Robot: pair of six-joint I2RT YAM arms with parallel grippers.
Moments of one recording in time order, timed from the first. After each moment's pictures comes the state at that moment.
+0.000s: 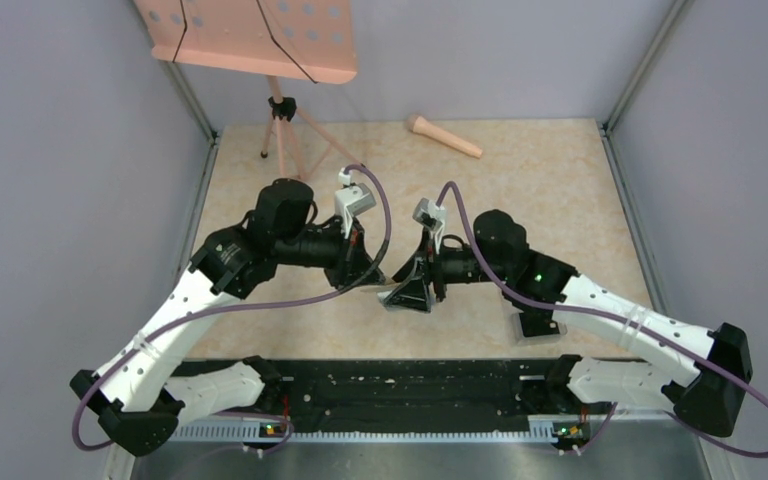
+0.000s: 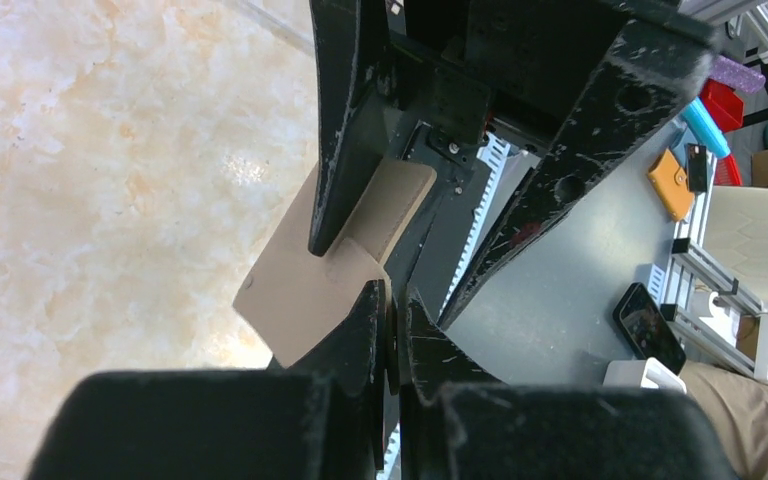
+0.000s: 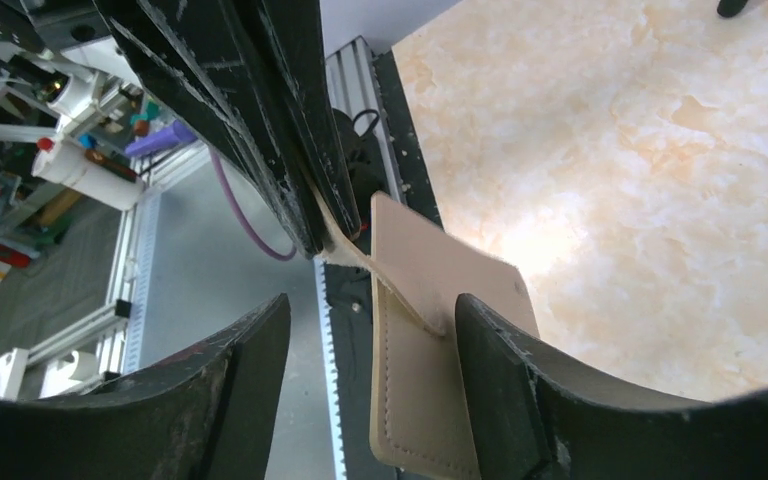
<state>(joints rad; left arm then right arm) -0.69 1.06 1.31 -0.84 0.63 -0.19 0.92 1.08 0.90 -0.05 -0.58 0.39</state>
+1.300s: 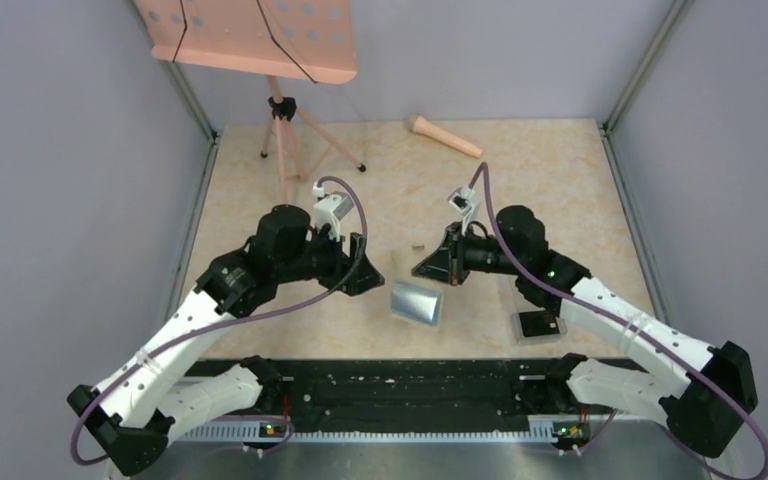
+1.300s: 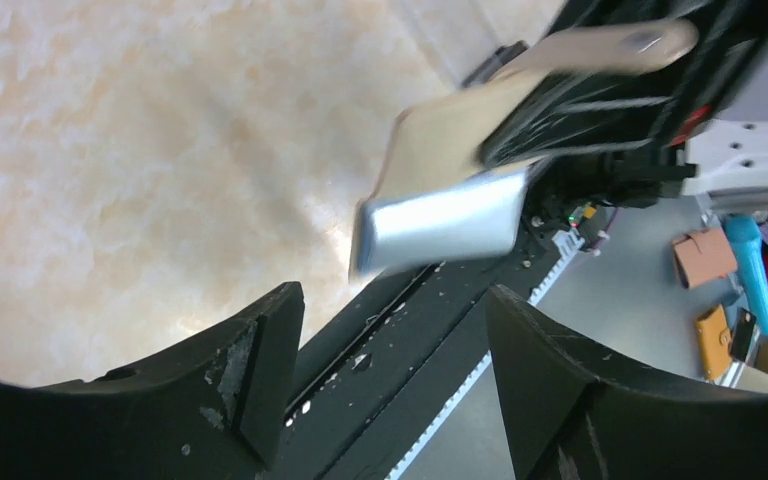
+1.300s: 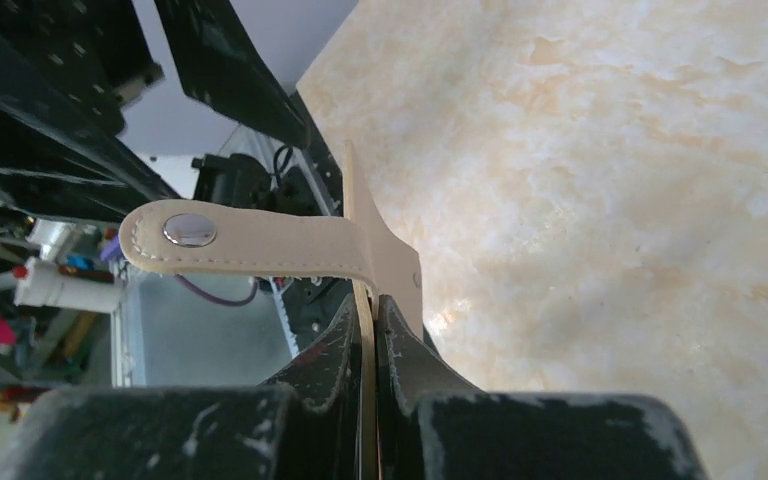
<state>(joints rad) -0.69 0.93 1.09 -0.69 0.35 -0.42 0.76 1.04 0.80 -0.07 -0.51 0.51</state>
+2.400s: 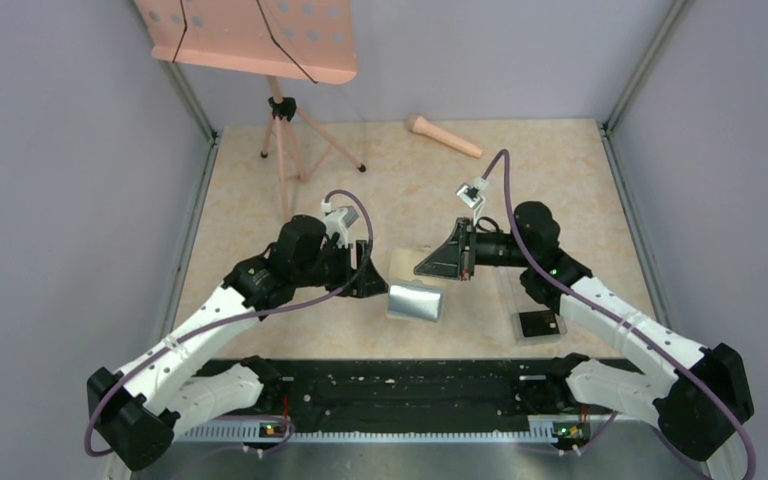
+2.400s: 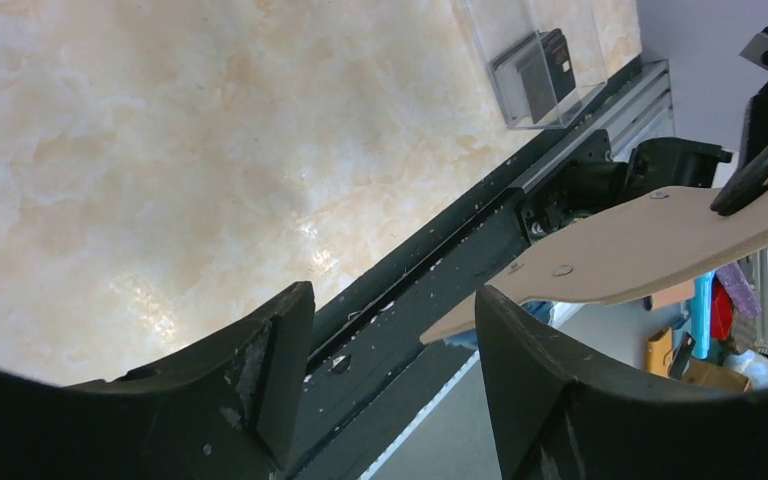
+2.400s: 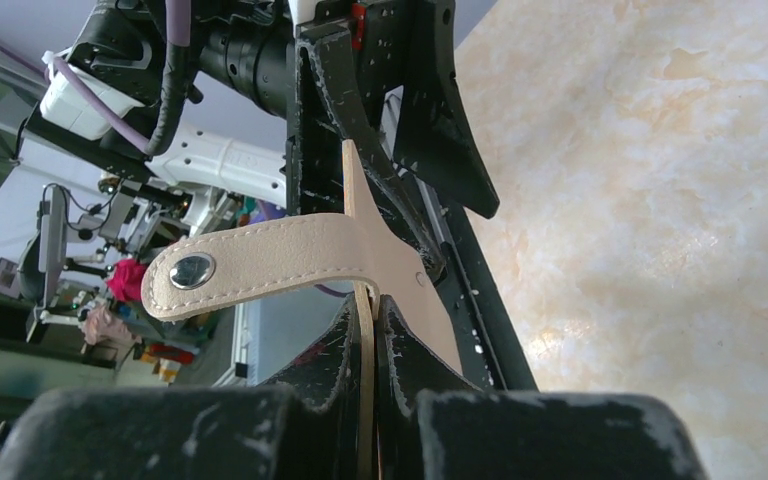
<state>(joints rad) -0.66 0.98 0.85 -0.50 0.38 -0.61 0.59 1.04 0.71 0.21 -0.85 0.75</state>
